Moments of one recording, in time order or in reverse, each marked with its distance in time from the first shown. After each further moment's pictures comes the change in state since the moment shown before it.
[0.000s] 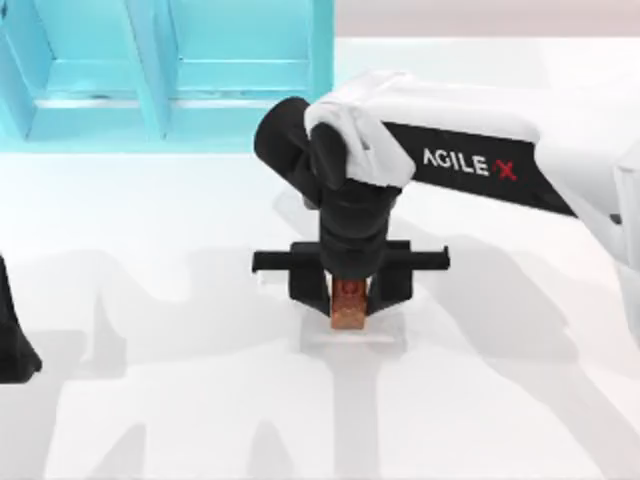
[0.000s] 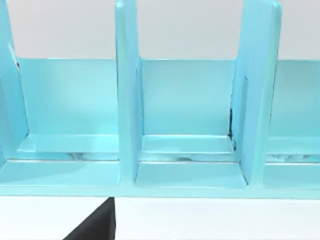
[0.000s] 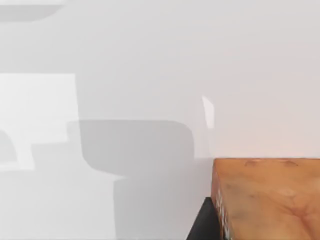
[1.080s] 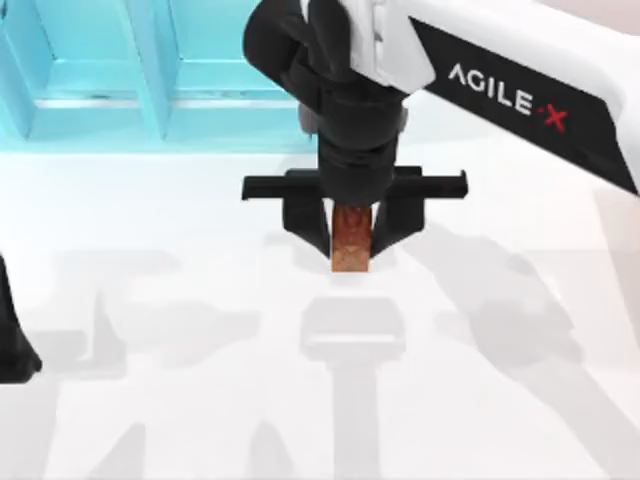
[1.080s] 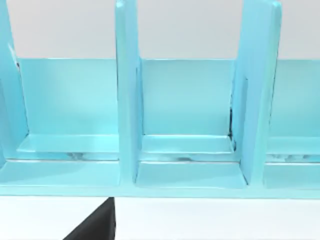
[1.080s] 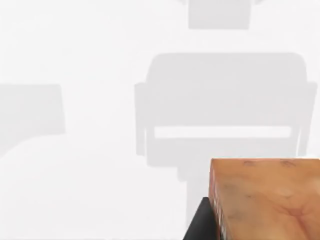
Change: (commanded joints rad) left arm 0.000 0.000 0.000 0.000 0.000 0.000; right arm -0.006 -0.039 0.325 -0.366 -0.001 -0.002
